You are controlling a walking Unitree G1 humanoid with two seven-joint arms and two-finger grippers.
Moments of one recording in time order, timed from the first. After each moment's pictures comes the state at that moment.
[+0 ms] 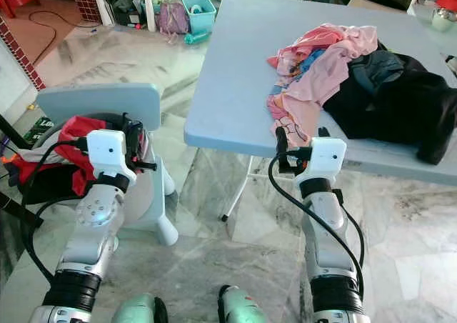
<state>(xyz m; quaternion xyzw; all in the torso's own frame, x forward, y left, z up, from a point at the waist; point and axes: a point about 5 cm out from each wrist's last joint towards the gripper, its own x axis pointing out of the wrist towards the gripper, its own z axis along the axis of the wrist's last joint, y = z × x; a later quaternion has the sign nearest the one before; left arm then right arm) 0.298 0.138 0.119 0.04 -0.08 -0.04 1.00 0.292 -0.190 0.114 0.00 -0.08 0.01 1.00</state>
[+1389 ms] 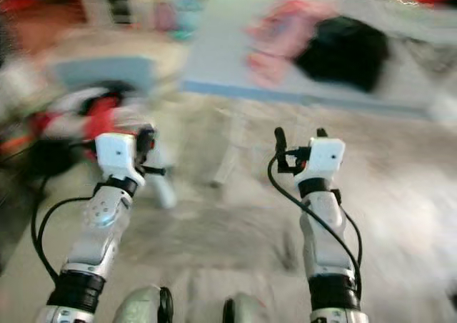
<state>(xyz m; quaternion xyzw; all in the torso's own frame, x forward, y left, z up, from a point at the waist) 0.295 0.116 0.110 0.01 -0.05 -0.14 0.99 0.295 -0.191 0.114 0.00 -0.08 0.01 1.00</state>
